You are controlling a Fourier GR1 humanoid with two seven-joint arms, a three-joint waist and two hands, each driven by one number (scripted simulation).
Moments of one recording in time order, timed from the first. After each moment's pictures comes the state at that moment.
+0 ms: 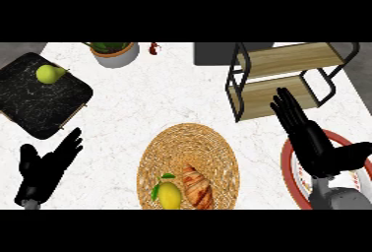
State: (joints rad) left arm 0.03 0.54 -0.23 -1.36 0.41 0.07 0.12; right arm -0.10 -0.28 0.17 -1.62 -0.29 -0.03 0.03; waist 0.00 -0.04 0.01
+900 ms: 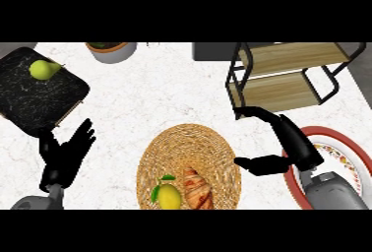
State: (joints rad) left arm -0.05 0.39 -0.18 -1.31 0.39 0.18 0.20; right arm -0.23 -0.37 0.34 -1.60 0.15 0.01 0.03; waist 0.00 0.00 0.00
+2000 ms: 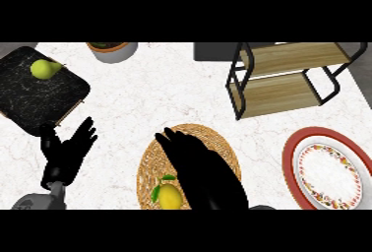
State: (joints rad) left arm -0.06 0.36 -0.14 -1.32 0.35 0.16 0.23; right arm -0.46 -0.09 0.76 -1.91 0.46 0.19 0.98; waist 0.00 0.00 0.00
